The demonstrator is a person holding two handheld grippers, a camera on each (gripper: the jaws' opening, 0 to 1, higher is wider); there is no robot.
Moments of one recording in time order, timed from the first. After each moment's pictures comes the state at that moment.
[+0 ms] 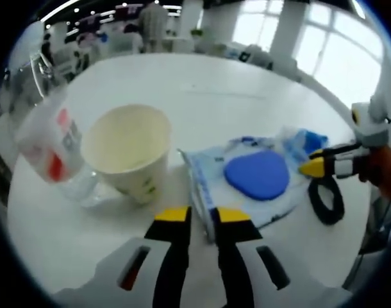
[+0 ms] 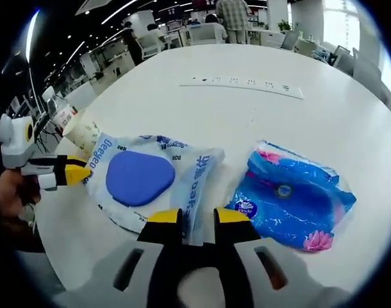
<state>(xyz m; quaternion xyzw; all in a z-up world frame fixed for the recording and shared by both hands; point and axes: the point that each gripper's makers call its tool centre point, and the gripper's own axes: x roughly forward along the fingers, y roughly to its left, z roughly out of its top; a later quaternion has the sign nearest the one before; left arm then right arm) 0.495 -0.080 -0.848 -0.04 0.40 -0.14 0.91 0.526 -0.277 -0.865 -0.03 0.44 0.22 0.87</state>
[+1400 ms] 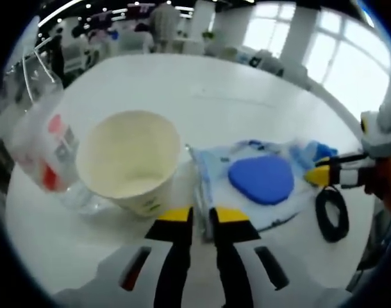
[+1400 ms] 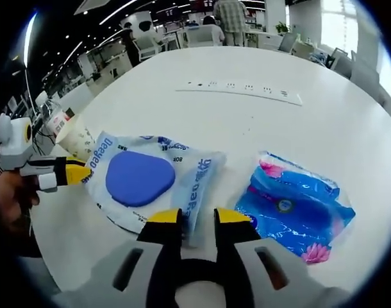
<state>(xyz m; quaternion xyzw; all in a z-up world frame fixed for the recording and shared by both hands) 0.511 -0.077 -0.849 -0.05 0.39 -0.11 0.91 0.543 -0.278 -0.863 -0.04 0.43 0.21 0.88</state>
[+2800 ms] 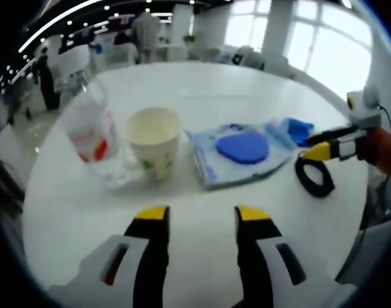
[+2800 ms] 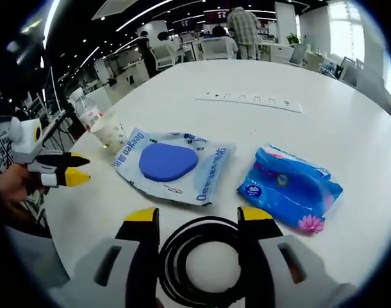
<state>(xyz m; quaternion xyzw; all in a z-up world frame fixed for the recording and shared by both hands) 0.449 -0.053 -0.823 0.00 0.37 -0.16 0.91 0.490 -0.286 -0.830 -0.03 0.39 0.26 0.88</state>
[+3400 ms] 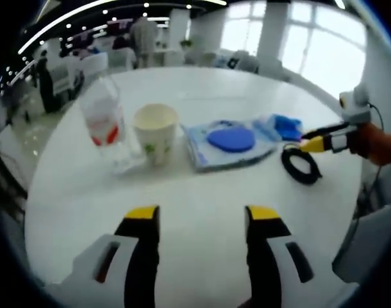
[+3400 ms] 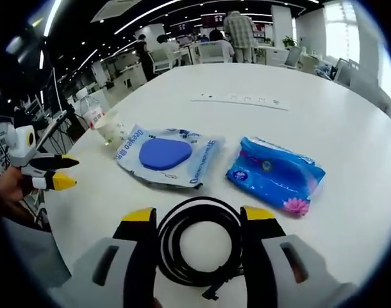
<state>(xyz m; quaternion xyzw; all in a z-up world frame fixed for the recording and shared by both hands) 0.418 -0.048 -0.819 -0.01 0.36 -0.17 0.92 0.473 -0.309 -0.826 -0.03 0.38 0.25 0.89</state>
